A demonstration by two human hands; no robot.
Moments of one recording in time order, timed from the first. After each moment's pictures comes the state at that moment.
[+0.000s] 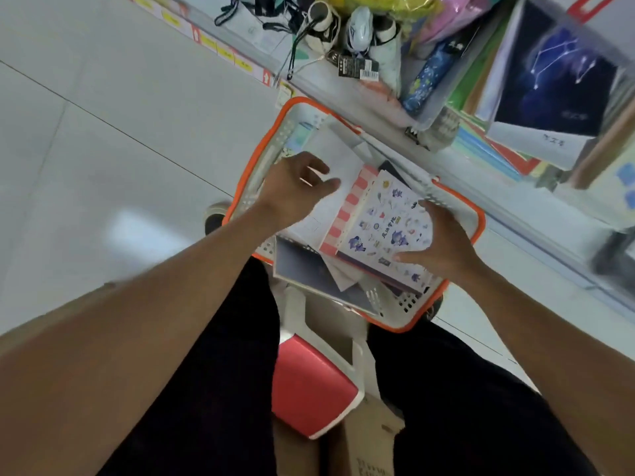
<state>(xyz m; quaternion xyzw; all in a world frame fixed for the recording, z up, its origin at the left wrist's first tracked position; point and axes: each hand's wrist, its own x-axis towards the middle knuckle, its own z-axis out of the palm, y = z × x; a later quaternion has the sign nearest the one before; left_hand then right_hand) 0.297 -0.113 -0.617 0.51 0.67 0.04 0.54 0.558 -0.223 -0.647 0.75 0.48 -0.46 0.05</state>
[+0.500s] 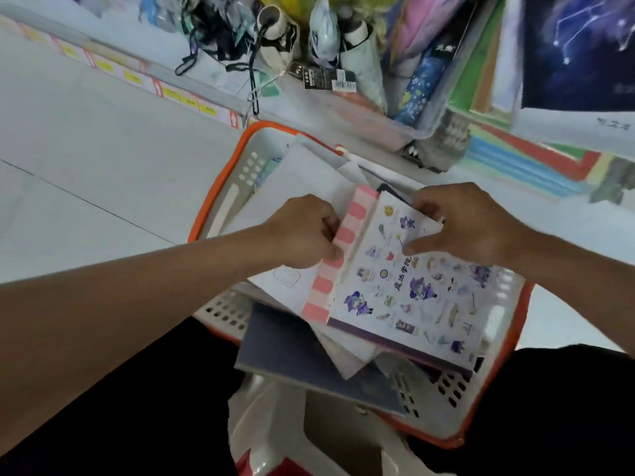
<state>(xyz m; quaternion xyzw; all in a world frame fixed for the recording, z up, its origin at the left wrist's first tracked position) 0.348 -0.111 -0.711 0.66 0.54 -0.17 0.50 0.589 -0.164 -0.731 0.65 0.63 -0.42 -0.03</state>
